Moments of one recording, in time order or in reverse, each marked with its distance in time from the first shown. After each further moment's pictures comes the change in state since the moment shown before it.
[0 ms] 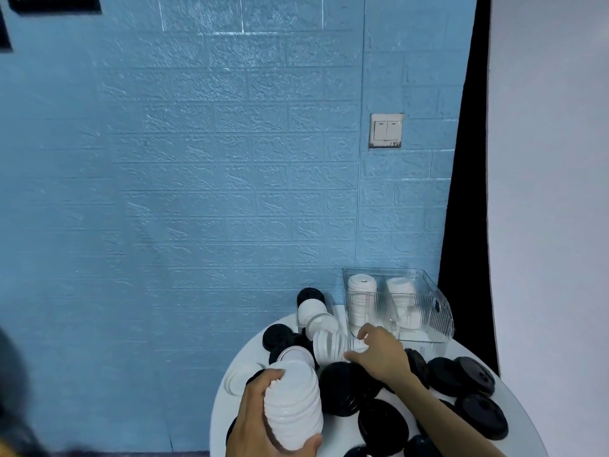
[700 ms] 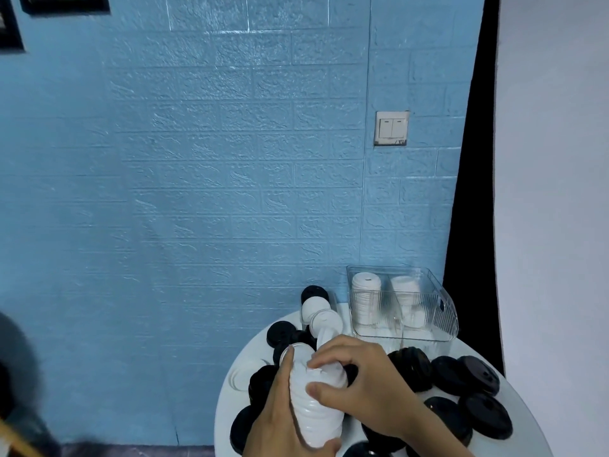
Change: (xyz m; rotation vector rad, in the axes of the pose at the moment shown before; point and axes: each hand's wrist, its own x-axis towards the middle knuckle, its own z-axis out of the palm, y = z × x) left_hand -0.003 0.015 0.016 0.075 -0.061 -0.144; right_hand -0.125 -0.087 -0.066 0.498 -0.078 -0.559
